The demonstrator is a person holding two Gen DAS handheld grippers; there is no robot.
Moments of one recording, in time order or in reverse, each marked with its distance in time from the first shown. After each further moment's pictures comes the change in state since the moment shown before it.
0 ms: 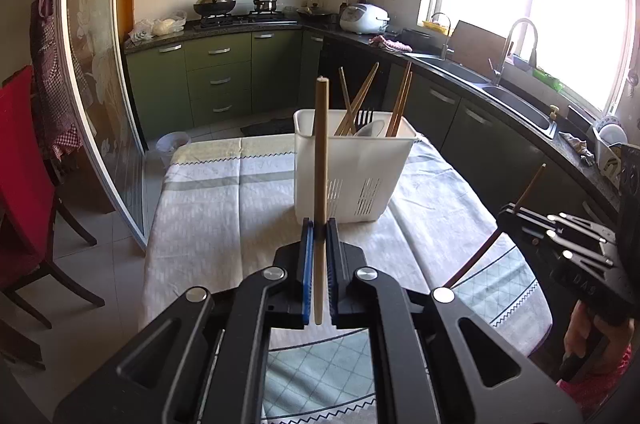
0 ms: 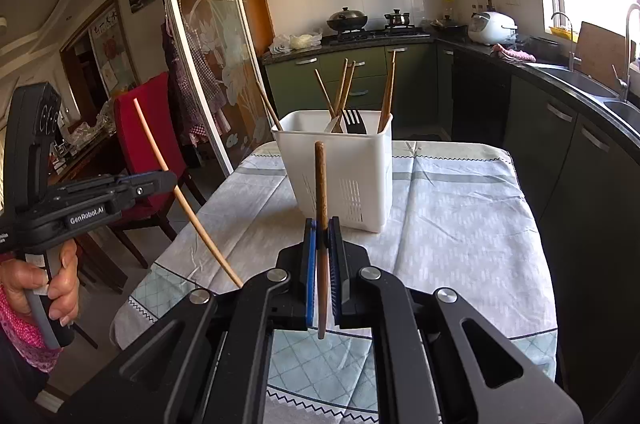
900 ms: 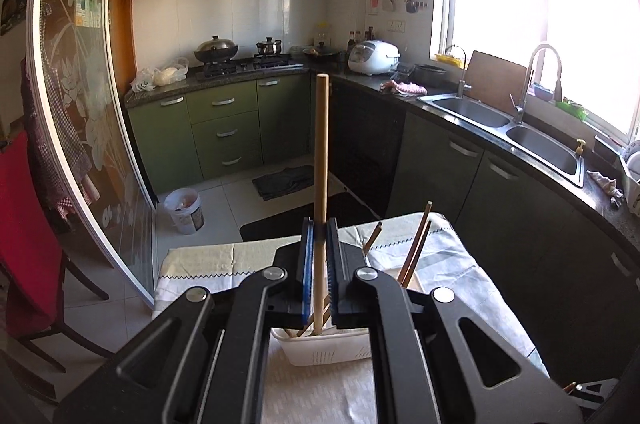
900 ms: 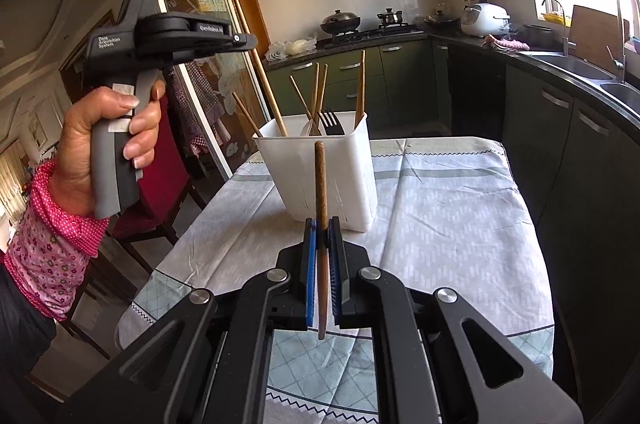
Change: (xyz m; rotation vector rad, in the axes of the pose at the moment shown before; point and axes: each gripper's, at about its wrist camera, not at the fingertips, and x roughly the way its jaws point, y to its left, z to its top) left arm 0.086 -0.043 0.139 0.047 -0.092 0.089; right arm -0.010 -0.028 -0.001 0.048 -0.018 0.026
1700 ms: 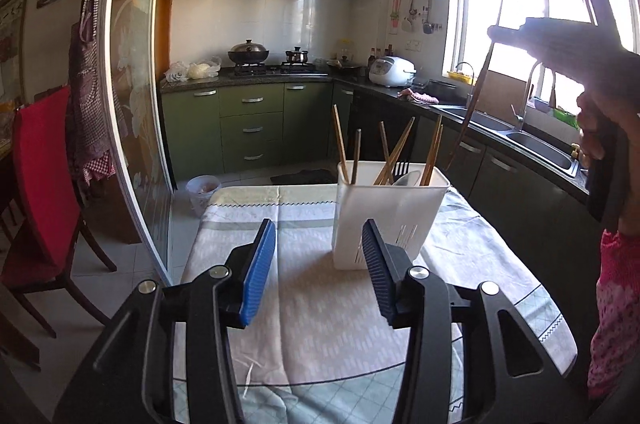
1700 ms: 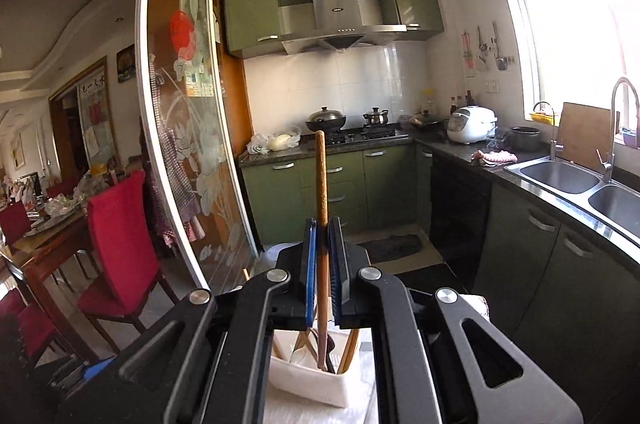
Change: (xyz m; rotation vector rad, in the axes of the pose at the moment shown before) left arm -0.117 0.069 -0.157 -0.097 -0.103 0.040; right arm 0.014 0.034 0.185 -0.064 -0.315 -0.122
